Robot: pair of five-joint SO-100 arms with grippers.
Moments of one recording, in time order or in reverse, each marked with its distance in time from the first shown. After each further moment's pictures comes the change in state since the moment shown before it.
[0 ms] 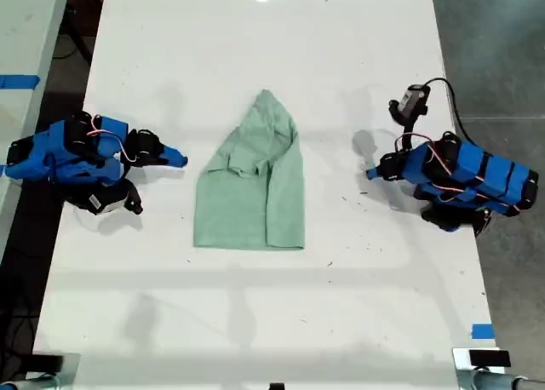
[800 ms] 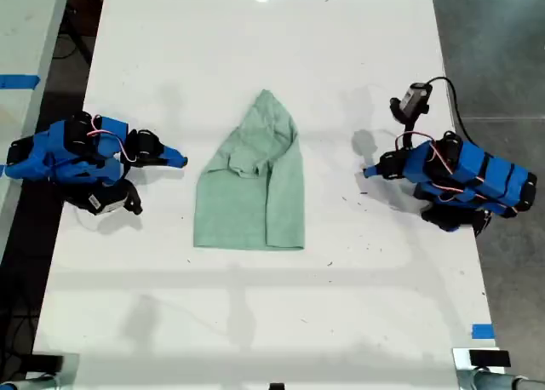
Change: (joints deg) arm 0 0.4 0.0 0.0 0.0 0.0; arm 1 1.2 1.8 0.9 0.0 -1.2
